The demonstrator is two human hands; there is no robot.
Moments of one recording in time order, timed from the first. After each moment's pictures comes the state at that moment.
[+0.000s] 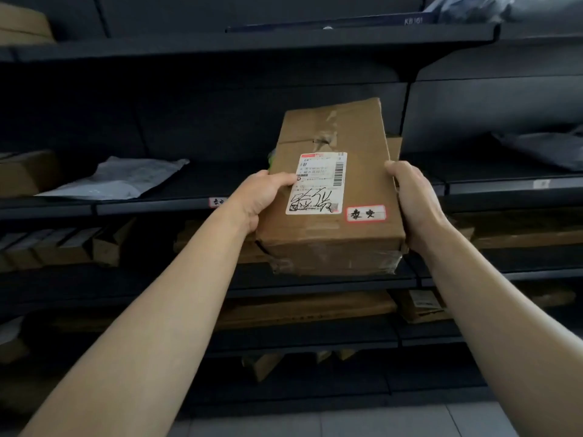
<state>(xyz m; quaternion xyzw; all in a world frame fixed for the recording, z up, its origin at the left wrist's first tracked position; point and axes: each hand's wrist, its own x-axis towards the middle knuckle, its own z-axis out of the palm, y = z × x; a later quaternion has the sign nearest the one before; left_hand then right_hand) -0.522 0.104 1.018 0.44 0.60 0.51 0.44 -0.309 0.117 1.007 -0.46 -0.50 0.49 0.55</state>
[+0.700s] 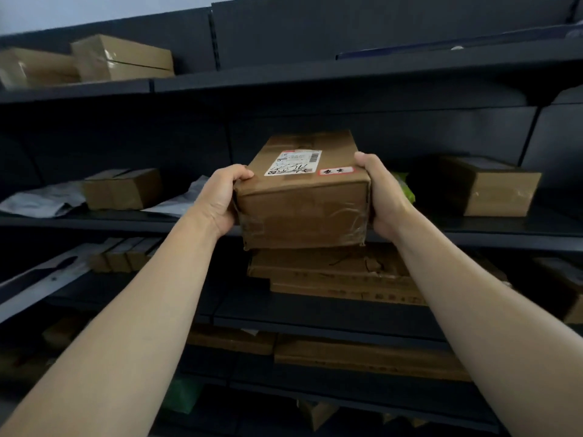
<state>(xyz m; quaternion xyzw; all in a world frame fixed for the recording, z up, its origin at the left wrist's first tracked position) -0.735 0.089 1.045 0.36 0.55 0.66 0.37 -0.527 0.186 1.033 -0.31 -0.55 0.64 0.44</state>
